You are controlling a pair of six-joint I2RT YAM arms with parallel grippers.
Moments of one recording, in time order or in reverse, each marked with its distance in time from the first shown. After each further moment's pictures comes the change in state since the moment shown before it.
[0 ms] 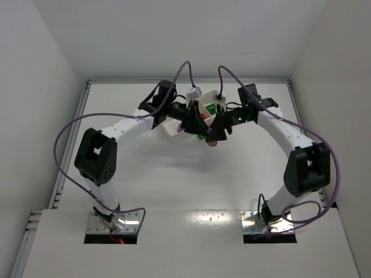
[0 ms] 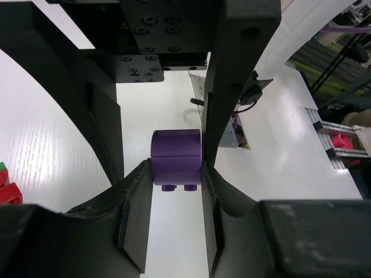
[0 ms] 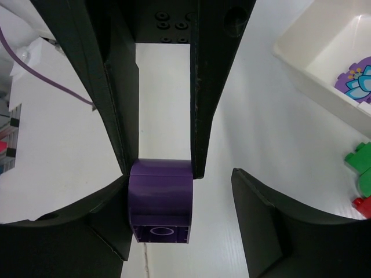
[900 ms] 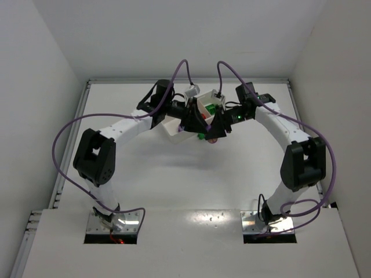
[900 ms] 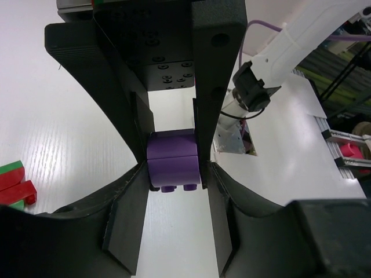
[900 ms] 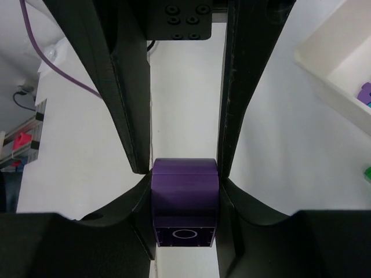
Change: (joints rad) left arm 0.011 -0.016 -0.014 0.061 -0.029 -0.047; right arm 0.000 0.067 0.084 -0.126 -0.071 -0.086
